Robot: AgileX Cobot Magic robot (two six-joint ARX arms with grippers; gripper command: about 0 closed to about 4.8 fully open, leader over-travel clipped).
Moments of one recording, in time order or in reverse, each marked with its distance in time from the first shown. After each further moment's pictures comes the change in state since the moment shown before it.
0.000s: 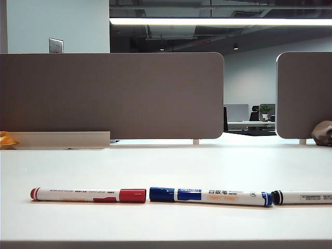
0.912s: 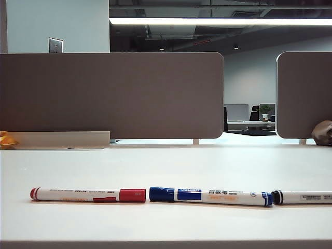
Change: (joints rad) left arm 0.000 -0.248 -0.595 0.145 0.035 -0.160; right arm 0.000 -0.447 -0.692 0.327 0.114 0.146
